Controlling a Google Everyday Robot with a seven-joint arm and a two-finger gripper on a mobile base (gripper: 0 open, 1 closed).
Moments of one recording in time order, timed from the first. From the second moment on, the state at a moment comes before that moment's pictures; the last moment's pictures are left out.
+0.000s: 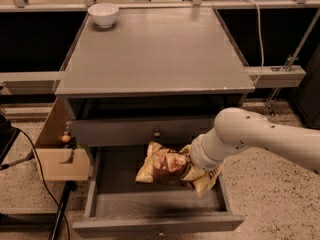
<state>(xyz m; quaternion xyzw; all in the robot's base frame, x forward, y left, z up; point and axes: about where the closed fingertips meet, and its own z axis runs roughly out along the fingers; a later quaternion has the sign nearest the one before) 0.488 -0.078 0.608 -0.72 0.65 0.12 0.21</state>
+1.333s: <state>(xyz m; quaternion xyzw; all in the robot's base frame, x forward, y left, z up) 0.459 -0.088 0.696 -0.71 0.68 0.10 0.17</state>
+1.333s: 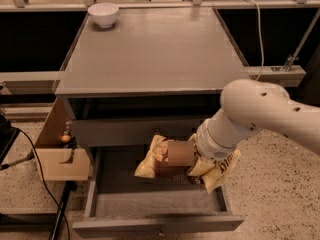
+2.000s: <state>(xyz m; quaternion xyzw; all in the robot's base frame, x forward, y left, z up) 0.431 -0.083 0.813 -0.72 0.67 0.04 0.19</state>
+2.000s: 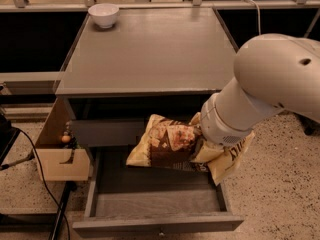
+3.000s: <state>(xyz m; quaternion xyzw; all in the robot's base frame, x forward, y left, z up) 0.448 -0.079 0.866 -0.75 0.64 0.04 0.16</state>
